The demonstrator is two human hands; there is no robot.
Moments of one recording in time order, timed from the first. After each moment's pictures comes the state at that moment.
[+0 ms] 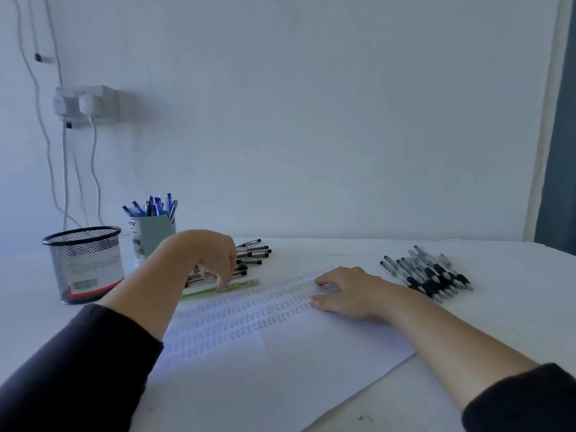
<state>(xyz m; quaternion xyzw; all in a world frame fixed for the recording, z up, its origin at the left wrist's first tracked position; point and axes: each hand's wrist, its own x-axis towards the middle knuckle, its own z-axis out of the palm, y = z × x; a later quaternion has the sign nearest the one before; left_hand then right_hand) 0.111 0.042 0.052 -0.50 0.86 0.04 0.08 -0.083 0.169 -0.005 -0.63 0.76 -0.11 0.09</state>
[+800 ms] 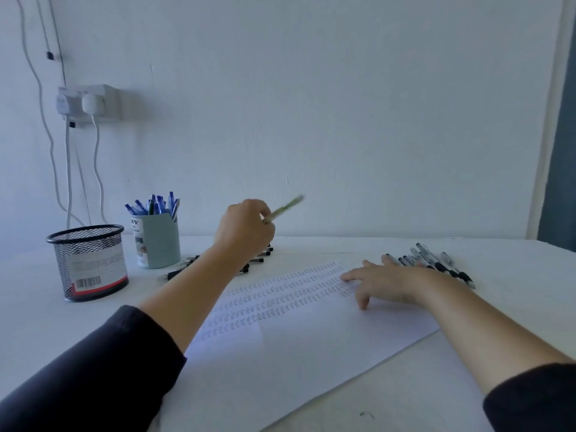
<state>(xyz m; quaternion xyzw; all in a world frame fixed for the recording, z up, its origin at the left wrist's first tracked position) 0.067 0.056 0.041 -0.43 0.80 0.05 -0.41 -0.112 0.184 0.009 -0.56 0.81 -0.07 0.16</state>
